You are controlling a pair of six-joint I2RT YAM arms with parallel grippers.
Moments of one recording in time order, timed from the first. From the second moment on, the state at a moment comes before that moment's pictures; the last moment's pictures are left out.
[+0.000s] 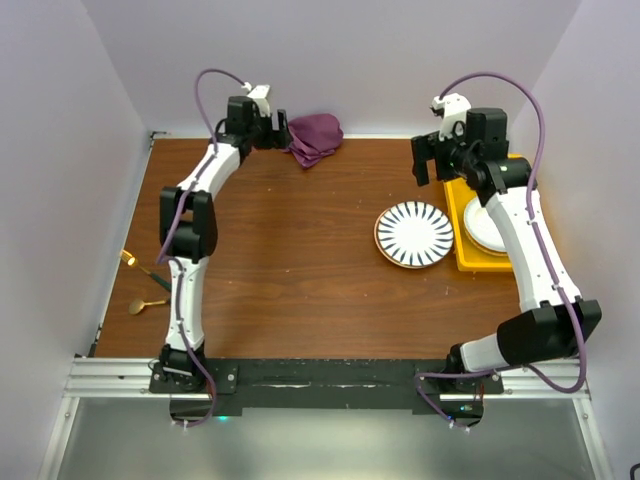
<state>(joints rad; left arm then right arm) -0.17 2.35 2.10 -0.22 0.24 -0.16 0.14 1.44 1.57 -0.71 -0.09 -0.16</state>
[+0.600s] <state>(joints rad) -0.21 2.51 2.10 -0.12 0.37 -0.30 0.14 1.40 1.56 -0.74 -0.01 -0.18</state>
